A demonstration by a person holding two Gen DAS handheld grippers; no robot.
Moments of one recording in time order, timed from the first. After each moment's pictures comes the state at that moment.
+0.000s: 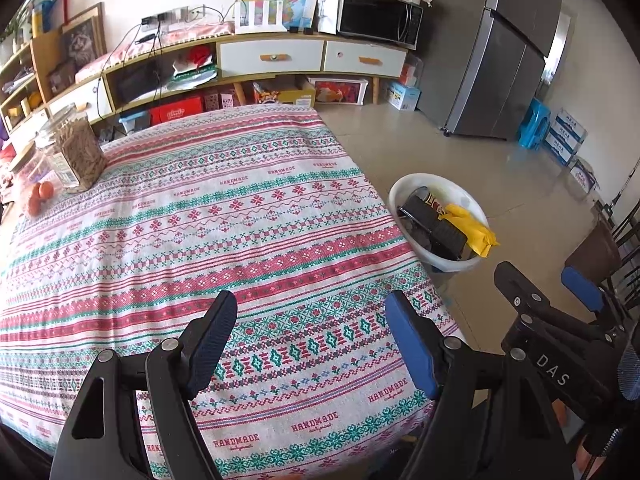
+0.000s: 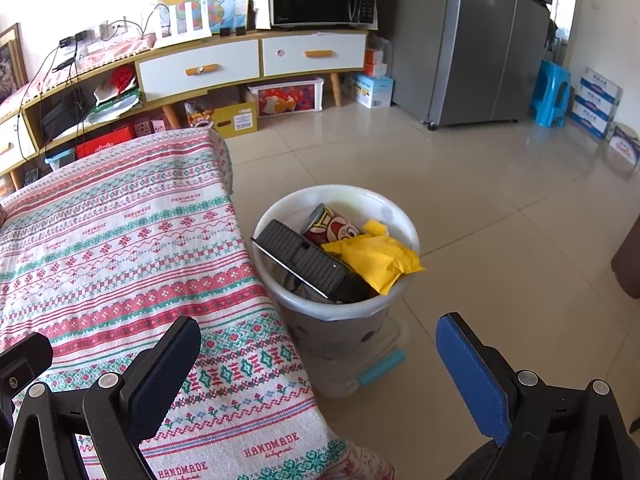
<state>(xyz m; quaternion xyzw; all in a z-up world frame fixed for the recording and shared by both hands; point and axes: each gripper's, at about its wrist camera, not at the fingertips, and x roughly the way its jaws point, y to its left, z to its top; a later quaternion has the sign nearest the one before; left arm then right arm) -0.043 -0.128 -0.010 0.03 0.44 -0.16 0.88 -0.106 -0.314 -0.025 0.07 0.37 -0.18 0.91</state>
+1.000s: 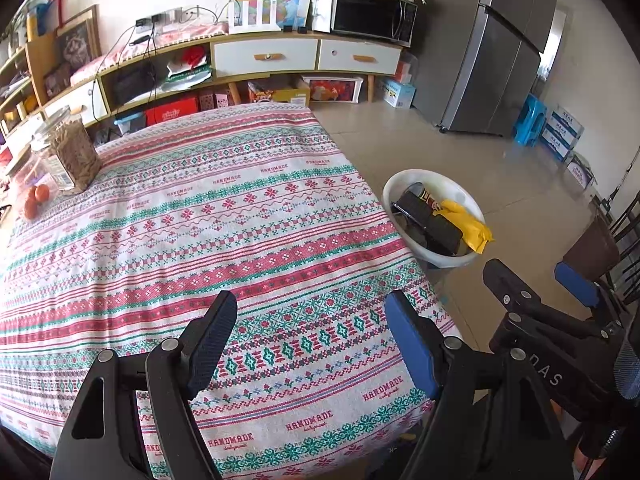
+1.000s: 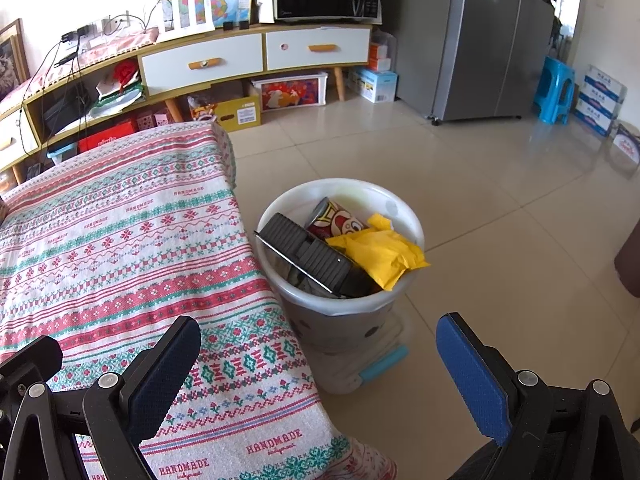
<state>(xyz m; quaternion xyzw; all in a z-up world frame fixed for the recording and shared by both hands) -0.046 -0.133 -0.010 0.04 0.44 -0.17 0.88 -0.104 -0.310 -0.027 0.07 0.38 -0.18 0.91</state>
